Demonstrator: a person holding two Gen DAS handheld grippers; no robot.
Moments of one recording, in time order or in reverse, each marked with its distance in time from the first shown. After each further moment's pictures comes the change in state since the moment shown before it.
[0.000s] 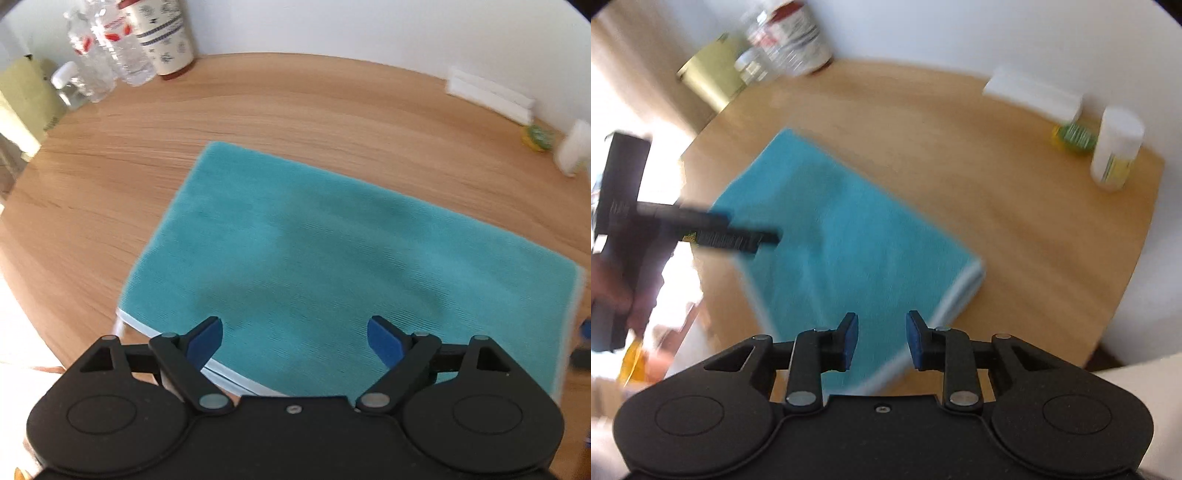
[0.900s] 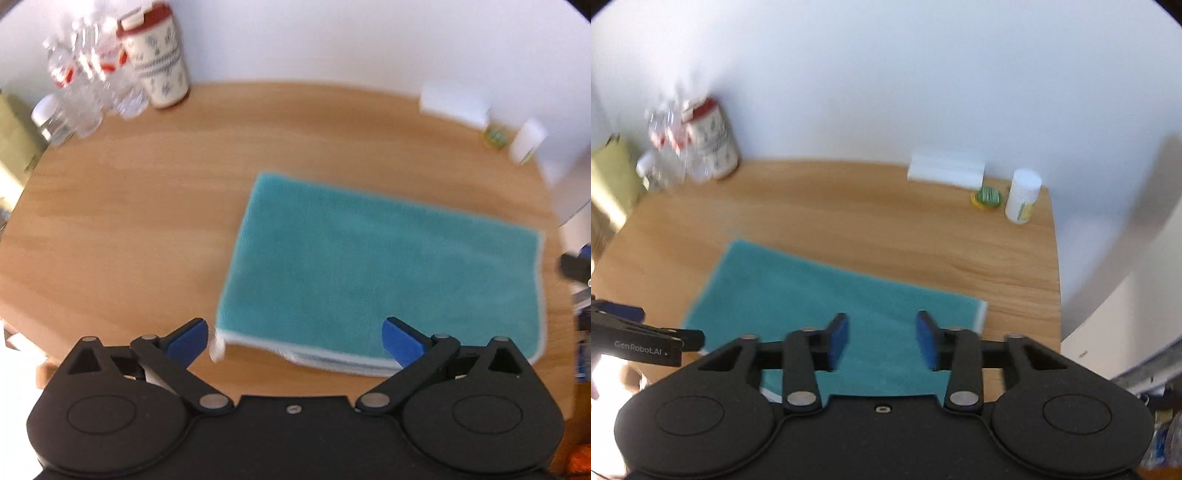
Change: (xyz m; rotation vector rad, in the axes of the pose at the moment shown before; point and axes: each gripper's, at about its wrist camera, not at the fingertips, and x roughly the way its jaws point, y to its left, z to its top) left arm -0.078 0.118 0.013 0.173 -0.063 -0.246; right arm -0.057 0.149 0.008 0.299 -0.249 -0.465
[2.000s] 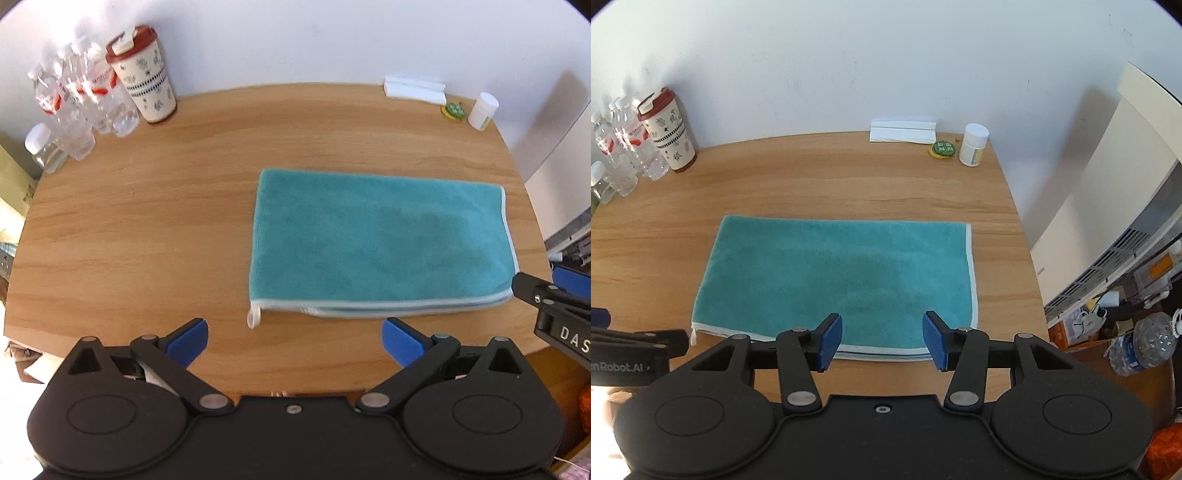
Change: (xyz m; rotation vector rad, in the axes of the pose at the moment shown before) left arm -0.052 0.011 -0.023 0.117 0.066 -0.011; right arm -0.037 0.064 -0.036 0.152 0.129 -0.201
